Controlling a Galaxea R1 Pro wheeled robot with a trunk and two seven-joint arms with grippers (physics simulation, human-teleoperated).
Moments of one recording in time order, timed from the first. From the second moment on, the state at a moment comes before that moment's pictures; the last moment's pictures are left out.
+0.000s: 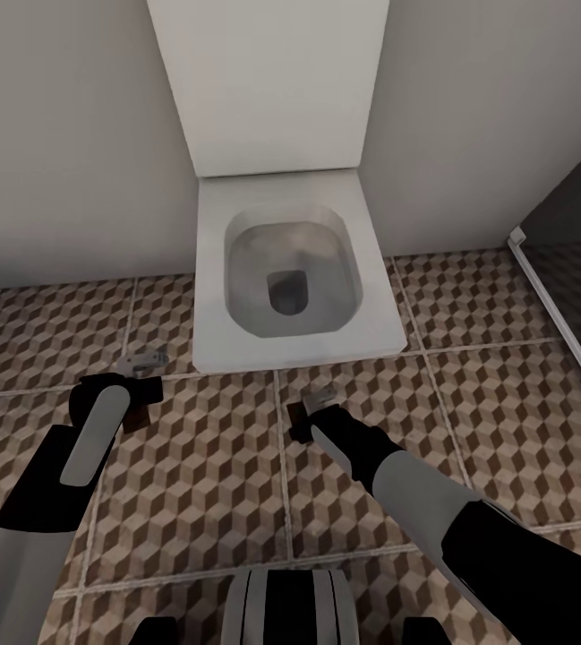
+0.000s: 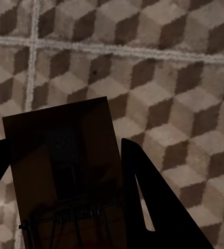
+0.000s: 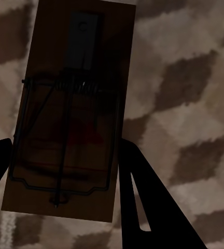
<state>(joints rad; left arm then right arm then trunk) -0.73 0.18 -0.15 -1.53 0.79 1.04 0.86 -1.05 0.17 0.76 -0.42 -0.51 0.54 -0.20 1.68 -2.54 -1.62</state>
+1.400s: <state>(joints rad) -0.73 0.18 -0.15 -1.53 0.79 1.04 0.88 -1.05 0.17 0.76 -0.42 -0.51 0.54 -0.20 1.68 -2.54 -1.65</state>
